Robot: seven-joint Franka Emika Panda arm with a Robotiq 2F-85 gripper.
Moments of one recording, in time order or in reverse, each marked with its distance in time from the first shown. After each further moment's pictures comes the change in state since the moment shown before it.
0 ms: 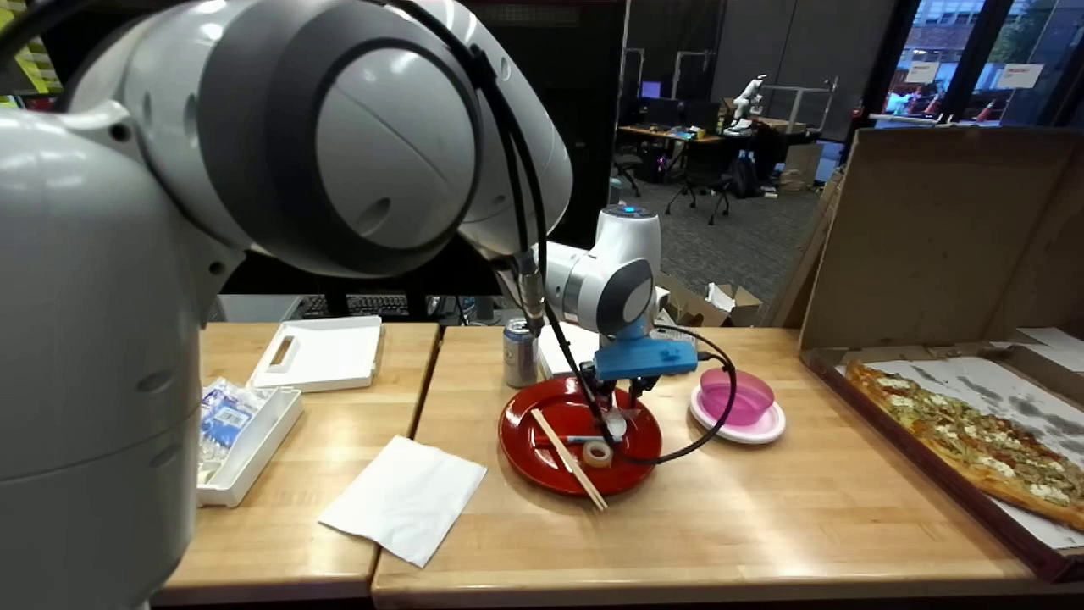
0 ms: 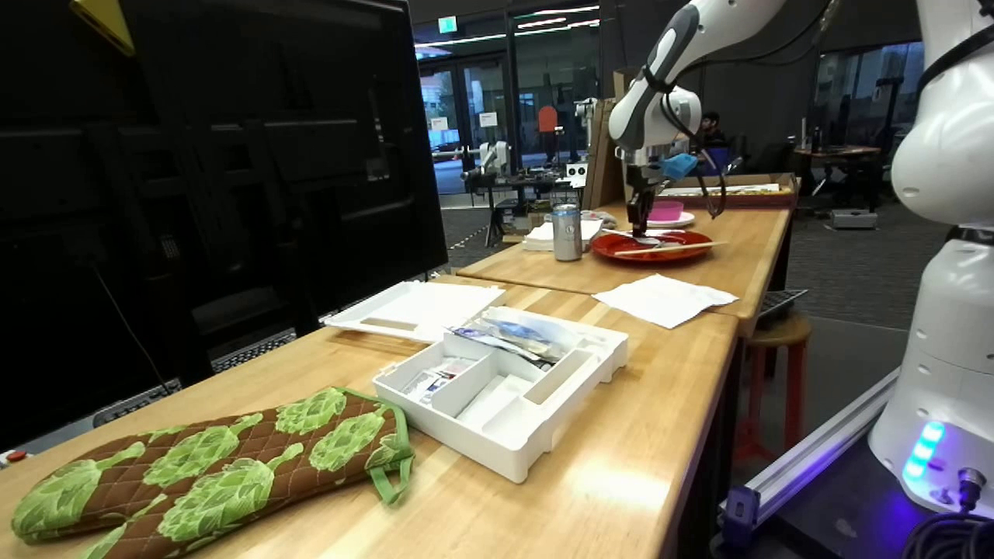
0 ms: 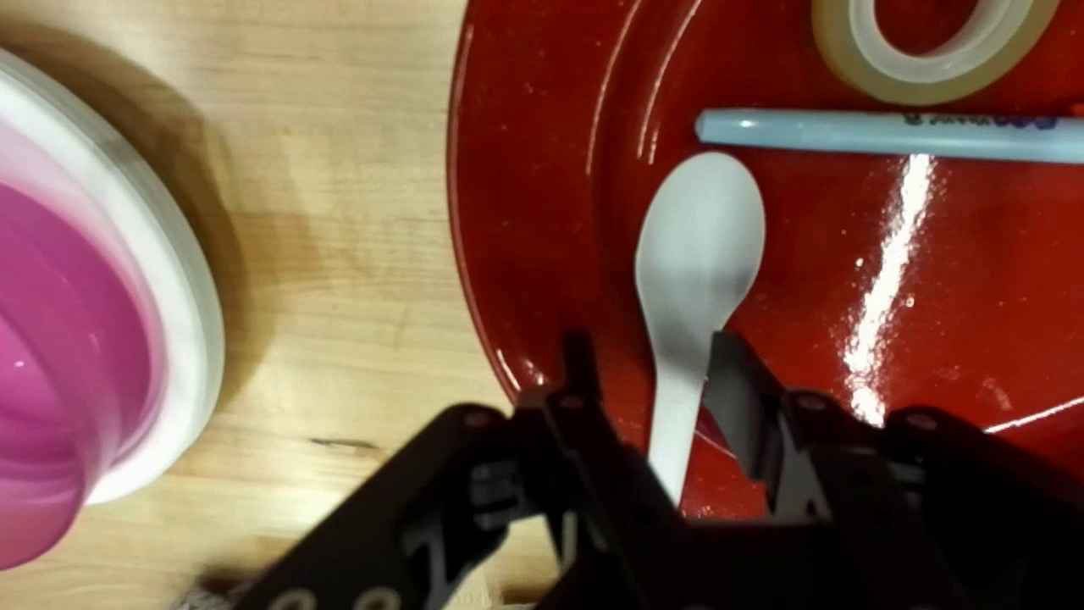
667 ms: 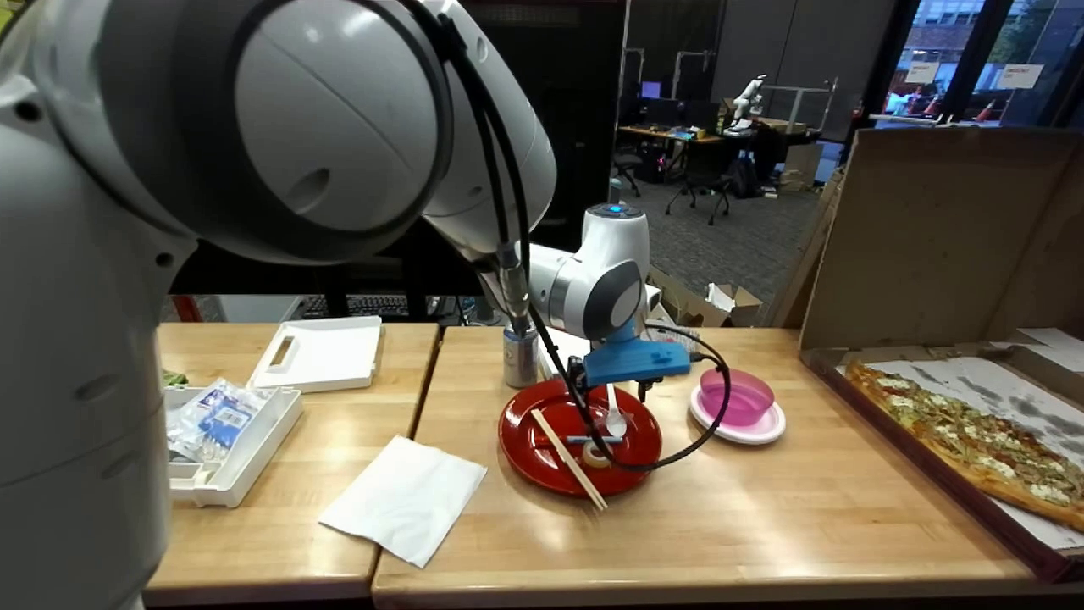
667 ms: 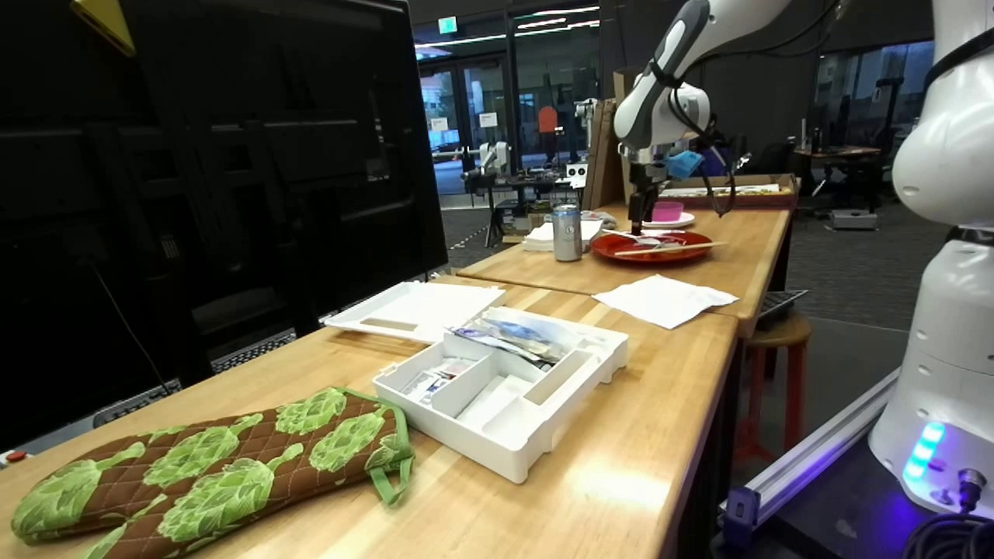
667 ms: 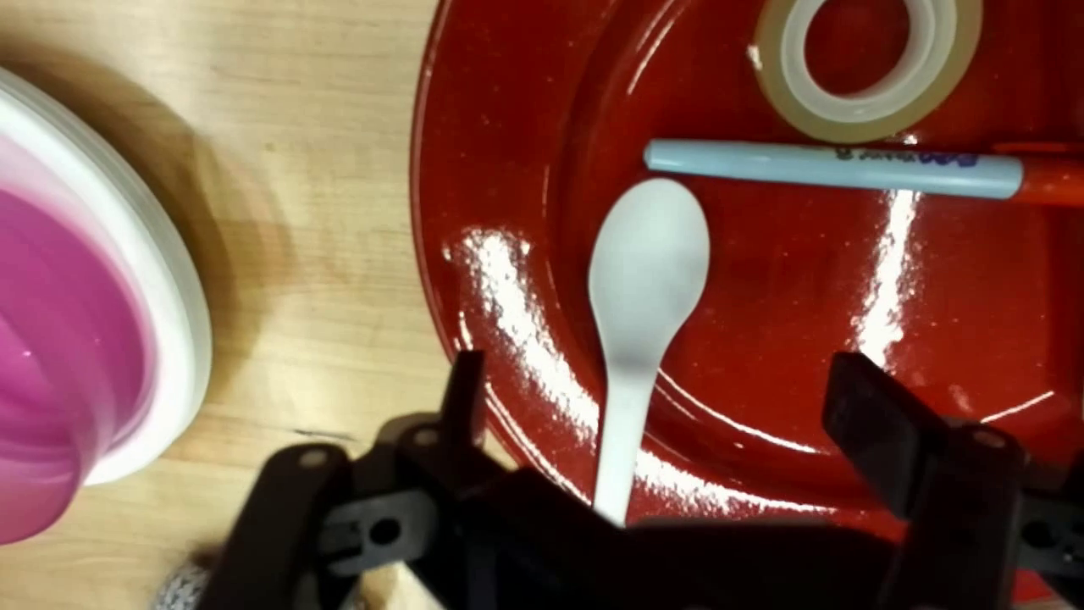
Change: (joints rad) arm 0.008 -0.070 0.000 -0.097 -0.014 0.061 0.001
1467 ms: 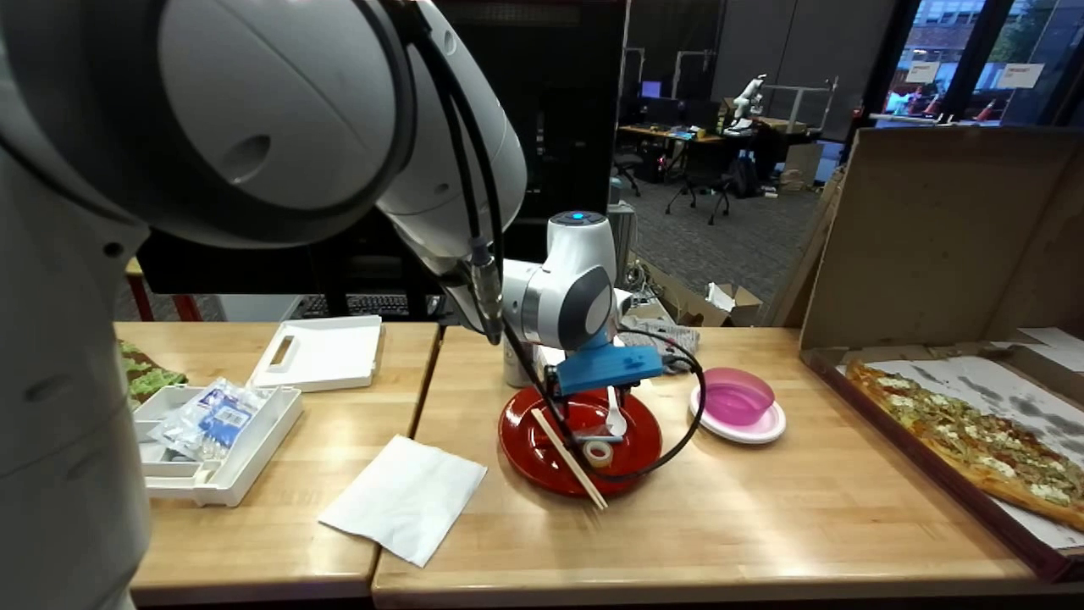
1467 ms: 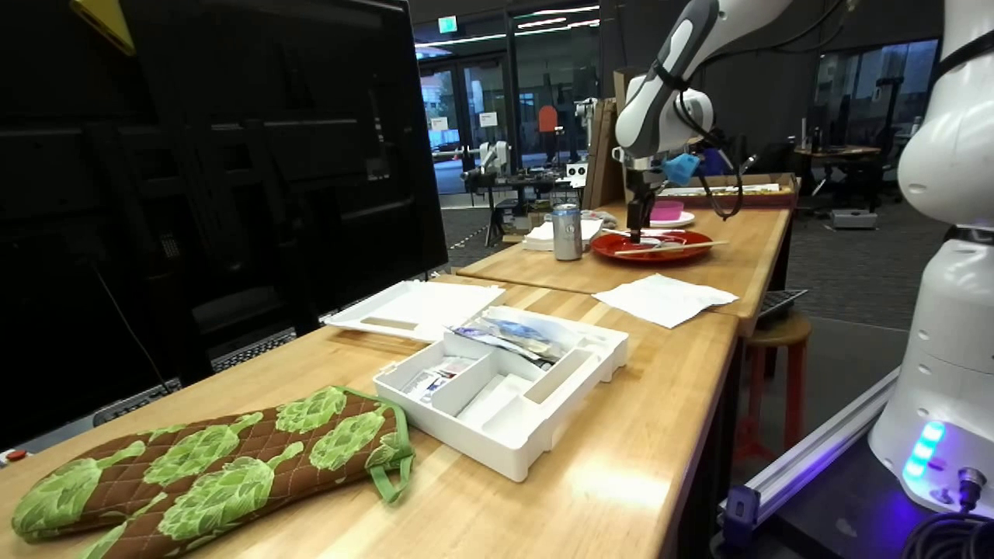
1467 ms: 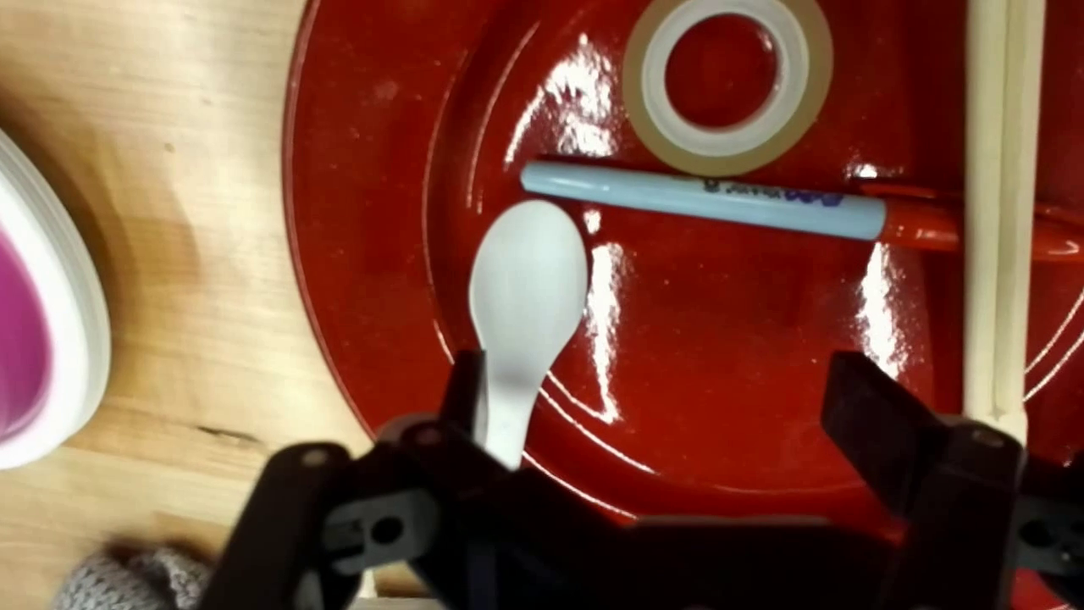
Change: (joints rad) arm 0.045 -0.055 0.000 -0.113 -0.094 0.064 0.077
